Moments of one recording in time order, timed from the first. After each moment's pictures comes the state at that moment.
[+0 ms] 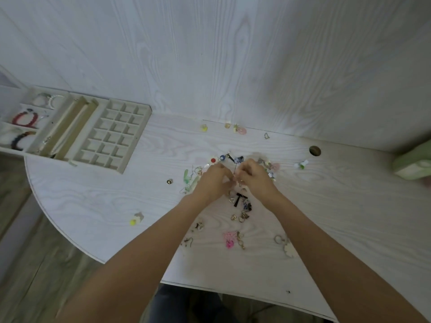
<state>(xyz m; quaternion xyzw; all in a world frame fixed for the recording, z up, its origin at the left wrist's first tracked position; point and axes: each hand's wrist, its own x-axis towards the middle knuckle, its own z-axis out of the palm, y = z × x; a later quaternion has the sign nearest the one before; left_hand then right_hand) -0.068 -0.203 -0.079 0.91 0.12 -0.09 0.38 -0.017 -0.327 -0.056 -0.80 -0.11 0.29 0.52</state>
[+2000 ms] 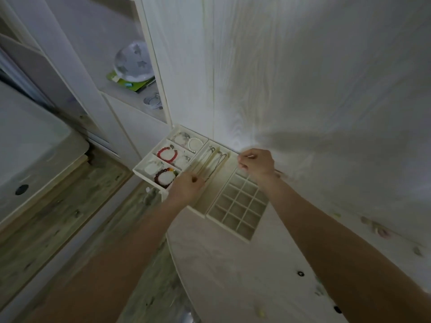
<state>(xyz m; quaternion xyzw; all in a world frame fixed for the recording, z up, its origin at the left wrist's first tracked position) -0.186 0.193 -0.025 0.79 0.45 0.02 0.42 -0.018 0.098 -0.011 -0.82 -0.19 0.24 0.49</state>
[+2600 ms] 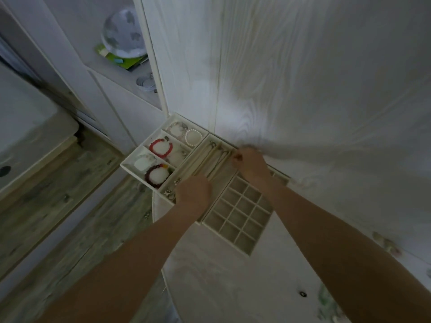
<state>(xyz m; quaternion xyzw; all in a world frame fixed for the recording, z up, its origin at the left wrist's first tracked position) -0.143 0.190 -0.064 0.88 0.44 -0.12 0.14 0.014 0.141 -0.066 -0.86 -0.42 0.19 0.21</state>
